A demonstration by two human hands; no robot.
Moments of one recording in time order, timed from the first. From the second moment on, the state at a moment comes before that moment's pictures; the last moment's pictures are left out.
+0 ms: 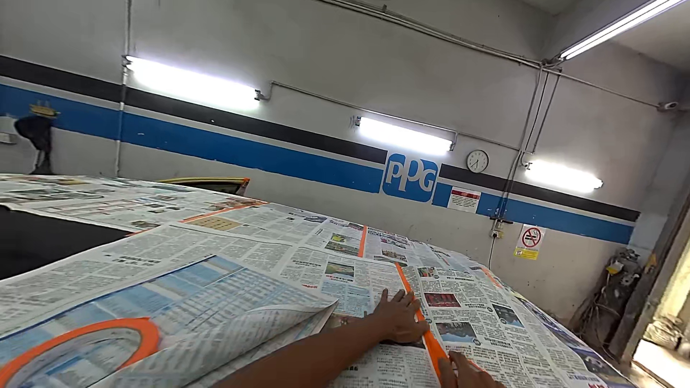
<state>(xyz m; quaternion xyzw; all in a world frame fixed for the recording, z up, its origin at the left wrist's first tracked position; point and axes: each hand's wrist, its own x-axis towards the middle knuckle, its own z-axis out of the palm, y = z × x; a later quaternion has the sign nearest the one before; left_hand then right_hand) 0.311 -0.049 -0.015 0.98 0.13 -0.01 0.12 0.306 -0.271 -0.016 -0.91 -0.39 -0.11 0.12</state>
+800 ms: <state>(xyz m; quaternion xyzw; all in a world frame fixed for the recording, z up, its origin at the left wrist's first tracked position) 0.319 -0.055 -0.009 0.97 0.17 0.00 0.14 0.309 -0.283 0.011 -0.77 -0.39 -0.38 0.34</state>
